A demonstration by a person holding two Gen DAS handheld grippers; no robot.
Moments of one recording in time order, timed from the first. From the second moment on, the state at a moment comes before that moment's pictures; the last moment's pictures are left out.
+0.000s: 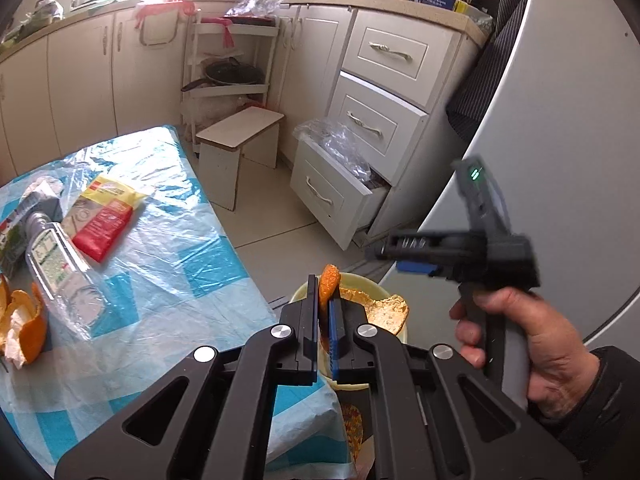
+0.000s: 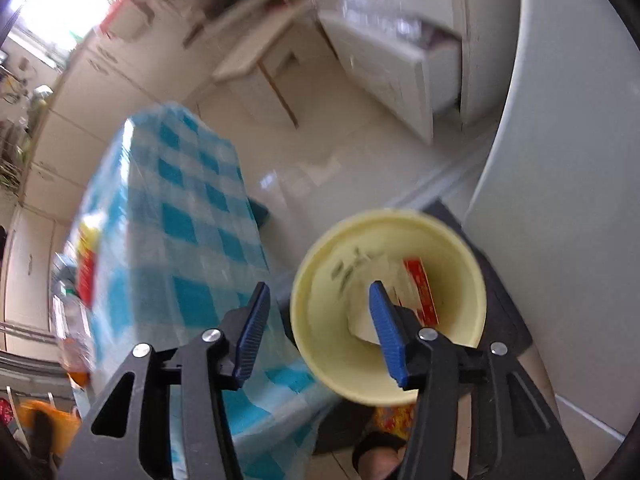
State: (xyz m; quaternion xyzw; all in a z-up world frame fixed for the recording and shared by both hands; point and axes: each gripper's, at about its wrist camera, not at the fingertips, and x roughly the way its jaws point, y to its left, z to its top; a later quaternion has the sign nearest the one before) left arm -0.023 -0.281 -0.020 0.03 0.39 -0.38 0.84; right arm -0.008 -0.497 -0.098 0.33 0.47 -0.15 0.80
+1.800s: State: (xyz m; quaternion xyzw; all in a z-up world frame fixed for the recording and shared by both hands) left arm -0.010 -0.127 -0.023 0.02 0.41 -0.17 0.90; right arm -0.010 -0.394 0.043 0.17 0.22 -0.12 0.95
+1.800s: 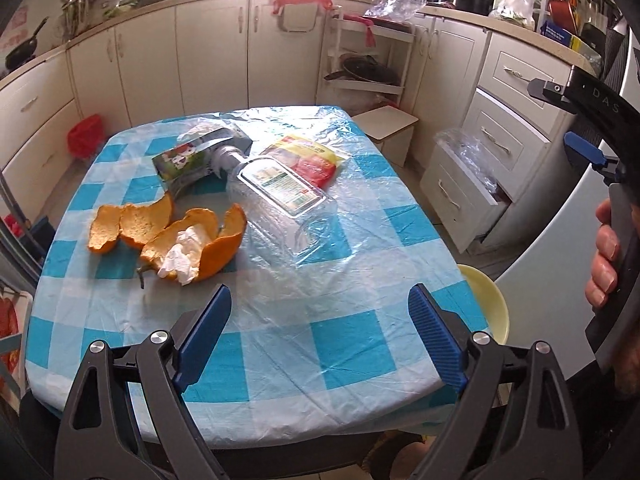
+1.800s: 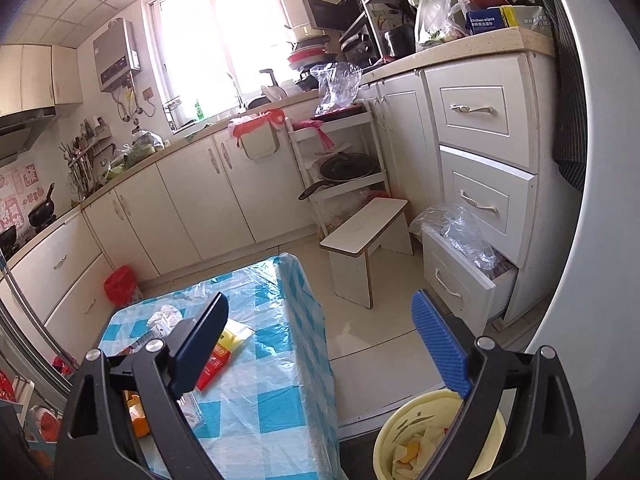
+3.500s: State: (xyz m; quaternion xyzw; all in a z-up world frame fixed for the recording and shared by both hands) left arm 0.029 0.088 -0.064 -0.13 0.42 0.03 0.90; right arm 0.096 -0.123 -0.048 -0.04 0.42 0.19 0.89
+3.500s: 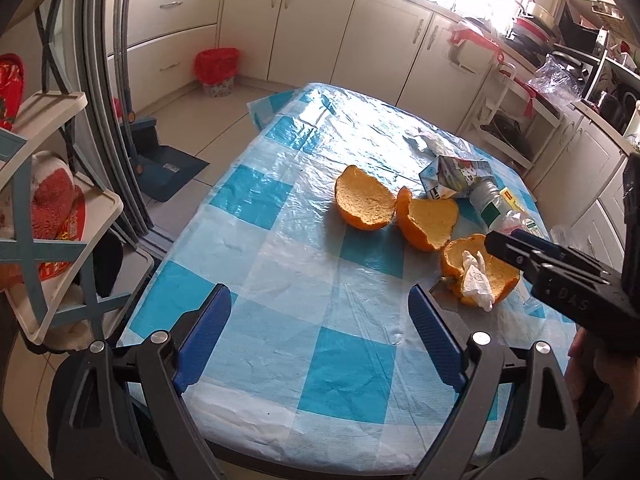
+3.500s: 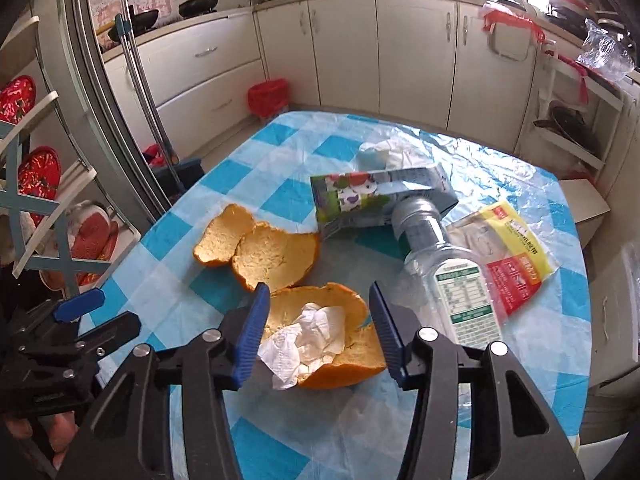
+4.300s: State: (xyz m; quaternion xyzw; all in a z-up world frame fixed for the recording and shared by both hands) left arm 0.031 0.096 -0.072 -0.15 0.42 0.02 0.89; right arm 0.100 -0.121 -0.067 -0.02 0.45 0.23 0.86
